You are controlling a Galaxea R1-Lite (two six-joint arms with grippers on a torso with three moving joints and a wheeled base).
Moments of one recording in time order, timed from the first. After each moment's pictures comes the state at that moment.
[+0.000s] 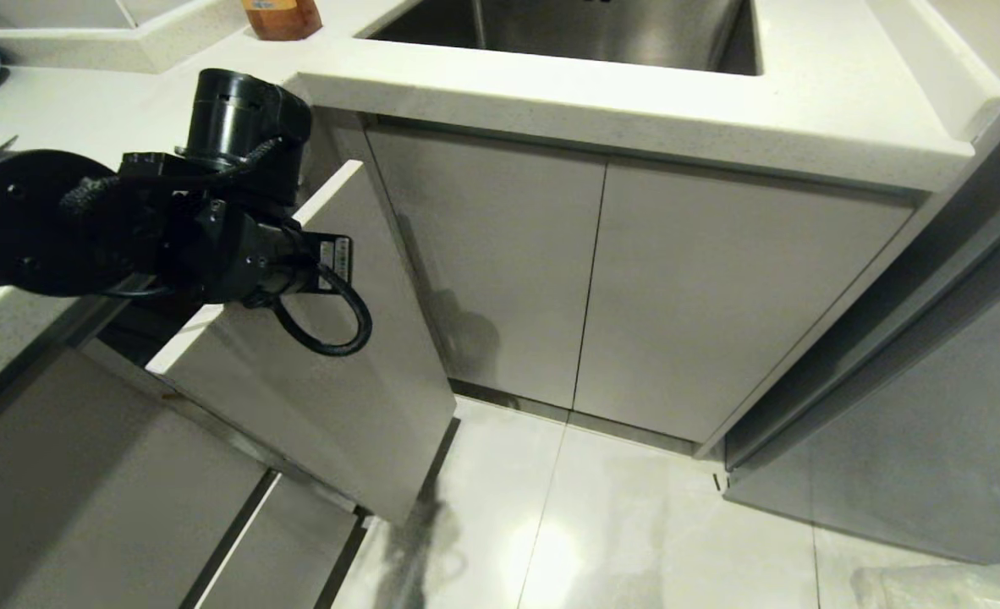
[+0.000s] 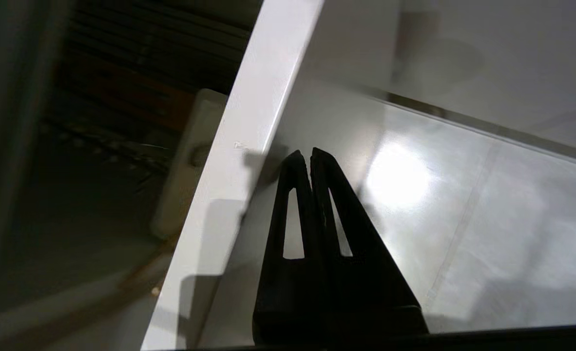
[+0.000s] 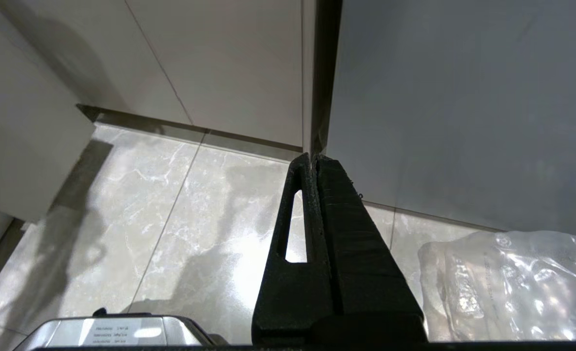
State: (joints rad) left arm -0.43 1.68 -1.46 0.25 0.72 -0.08; right arm 0.00 0.00 0.00 0.00 -0.02 0.04
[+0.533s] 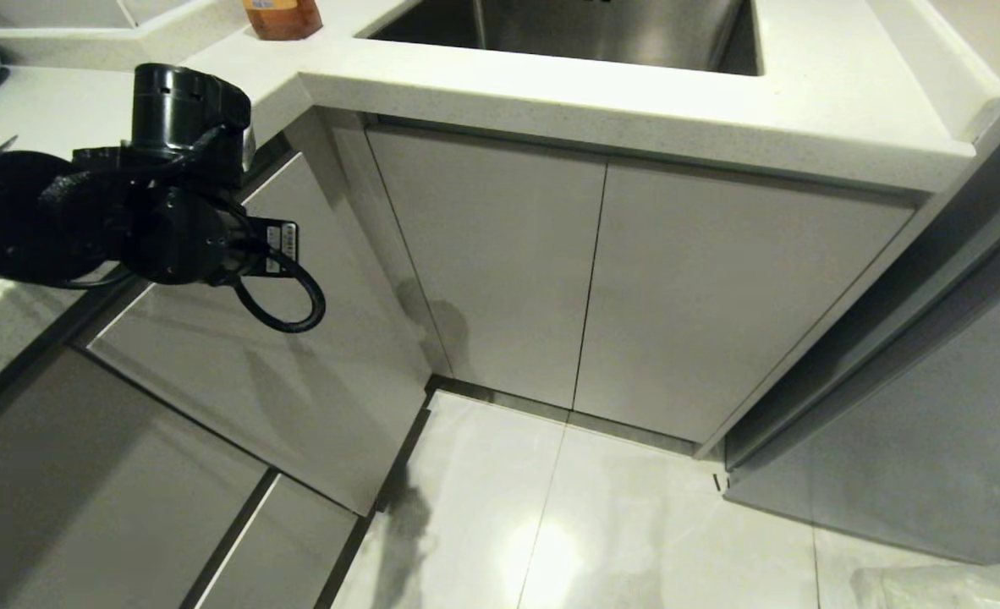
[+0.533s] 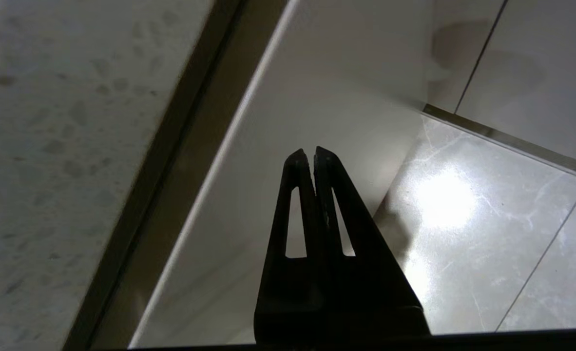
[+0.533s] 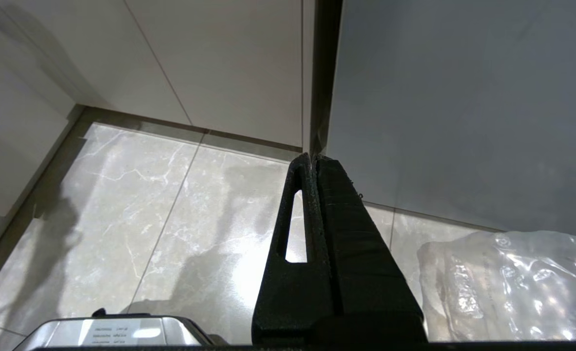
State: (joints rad) left arm -0.31 1.69 -1.46 0.18 0.72 0.00; right arm 0.00 0.00 0.00 0.00 -0.02 0.04
